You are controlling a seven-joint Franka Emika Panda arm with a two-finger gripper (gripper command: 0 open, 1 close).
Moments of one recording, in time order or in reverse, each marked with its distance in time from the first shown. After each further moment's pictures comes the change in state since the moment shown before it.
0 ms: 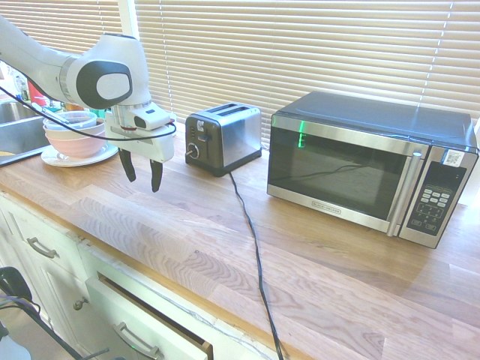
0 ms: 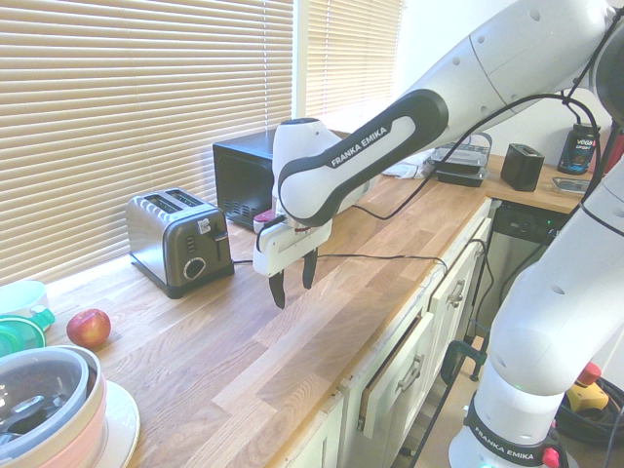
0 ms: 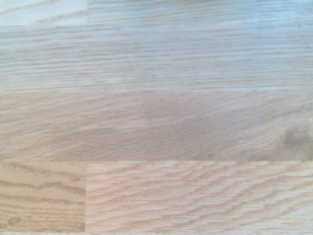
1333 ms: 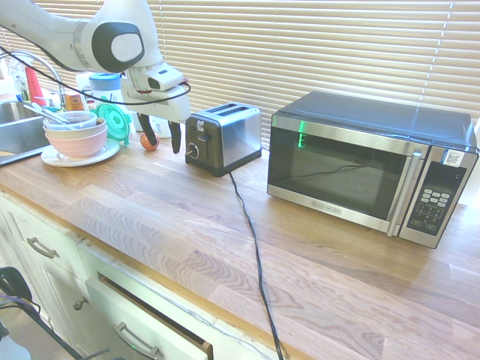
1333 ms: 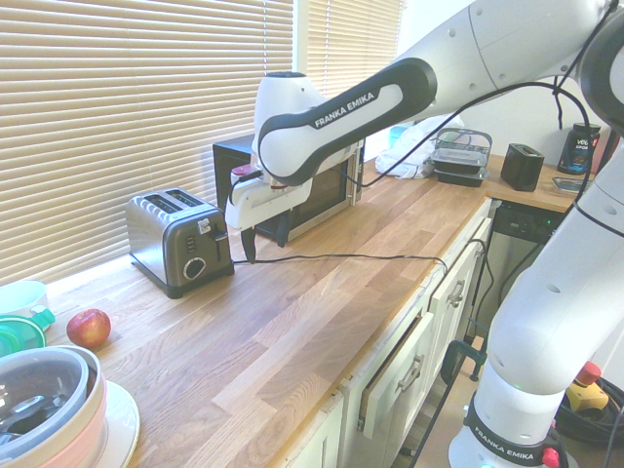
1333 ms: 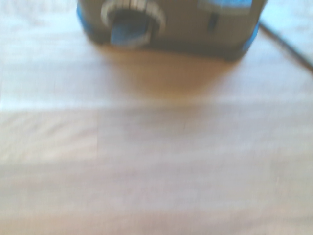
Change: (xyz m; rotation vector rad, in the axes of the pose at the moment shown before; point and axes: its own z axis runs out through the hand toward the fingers) arm 0.048 -0.050 -0.079 0.094 0.141 0.040
